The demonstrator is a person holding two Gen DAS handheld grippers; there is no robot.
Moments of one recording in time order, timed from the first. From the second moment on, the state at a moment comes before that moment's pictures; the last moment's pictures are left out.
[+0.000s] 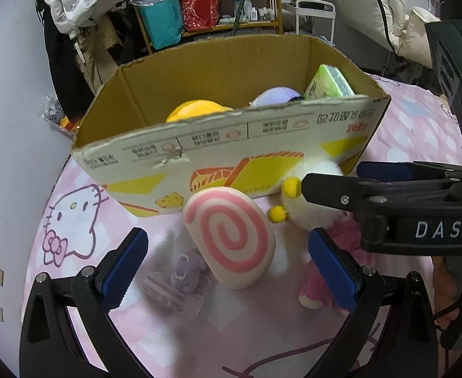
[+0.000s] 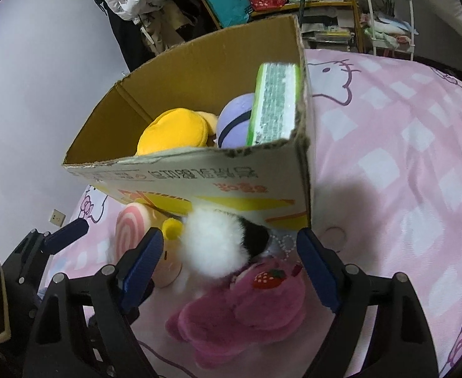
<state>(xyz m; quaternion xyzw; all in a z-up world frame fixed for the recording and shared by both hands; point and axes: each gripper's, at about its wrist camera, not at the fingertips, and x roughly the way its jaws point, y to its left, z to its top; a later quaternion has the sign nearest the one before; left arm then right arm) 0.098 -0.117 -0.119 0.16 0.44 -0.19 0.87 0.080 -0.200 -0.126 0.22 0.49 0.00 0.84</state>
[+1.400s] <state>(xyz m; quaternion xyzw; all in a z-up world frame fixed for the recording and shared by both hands) 0.108 -0.086 -0.132 0.07 0.49 -0.20 0.85 0.078 -0.186 -0.132 0.18 0.50 -0.01 0.84</state>
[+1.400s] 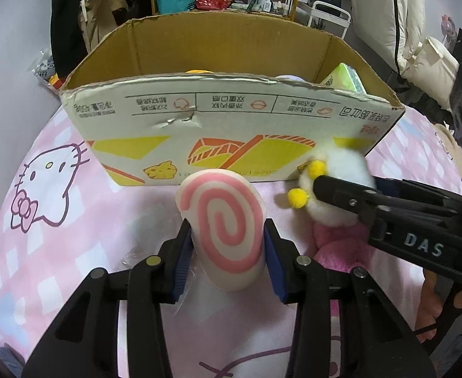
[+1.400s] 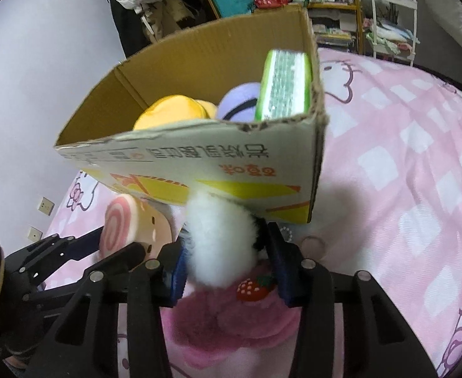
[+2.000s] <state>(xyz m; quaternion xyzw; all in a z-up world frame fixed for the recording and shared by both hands) 0.081 -0.055 -0.079 0.04 0.39 -0.18 0.90 0.027 -0.189 -0.063 0.14 0.39 -0.05 0.91</state>
